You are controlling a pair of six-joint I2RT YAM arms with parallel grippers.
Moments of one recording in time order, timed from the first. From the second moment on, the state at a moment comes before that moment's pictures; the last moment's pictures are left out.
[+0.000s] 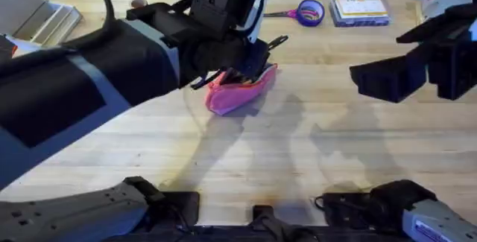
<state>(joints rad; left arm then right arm) -0.60 1.38 1.02 -0.44 0.00 -0.05 0.23 0.90 1.29 -1.17 -0.14 -0.26</state>
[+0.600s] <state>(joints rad) -0.60 1.51 1.01 -0.55 -0.05 -0.03 0.23 0.94 1.29 -1.17 -0.14 -0.26</state>
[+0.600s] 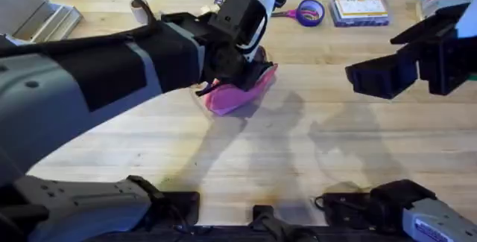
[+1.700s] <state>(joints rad) -0.60 1.56 1.01 -0.57 -0.08 -0.02 0.23 0.94 1.29 -1.17 -0.14 -0.26</state>
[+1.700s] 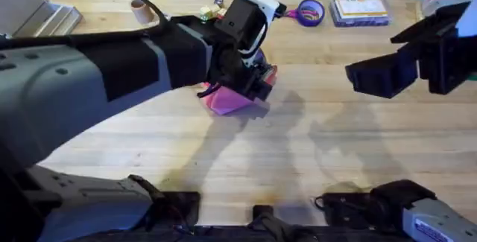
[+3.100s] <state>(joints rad) -0.20 0.99 1.01 -0.84 0.04 0.16 0.23 0.94 1.29 -1.17 -0.14 -0.26</state>
